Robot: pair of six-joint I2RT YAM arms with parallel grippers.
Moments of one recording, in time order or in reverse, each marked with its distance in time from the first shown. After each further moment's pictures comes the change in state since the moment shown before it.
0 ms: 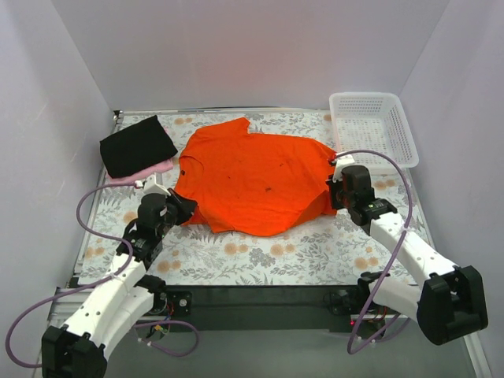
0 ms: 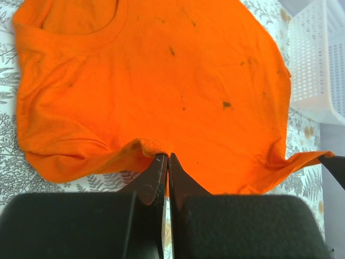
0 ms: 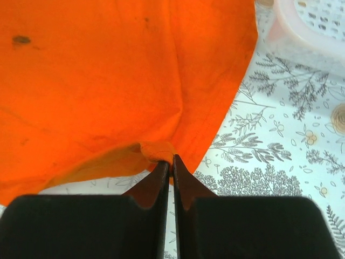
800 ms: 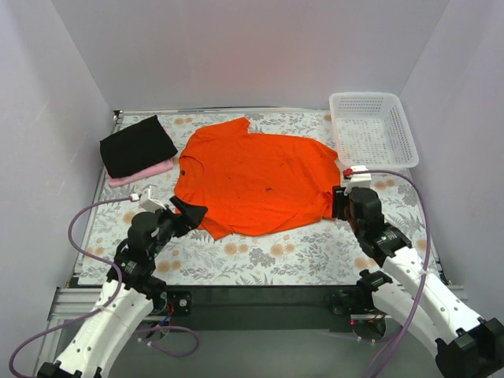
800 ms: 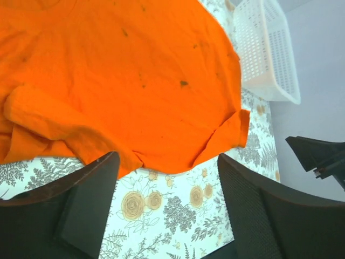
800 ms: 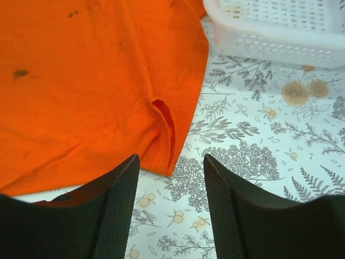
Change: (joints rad) left arm -0.048 -0.287 -0.084 -0.105 0.072 -0.080; right arm 0.122 -0.328 -0.147 -0.034 0.270 0.115
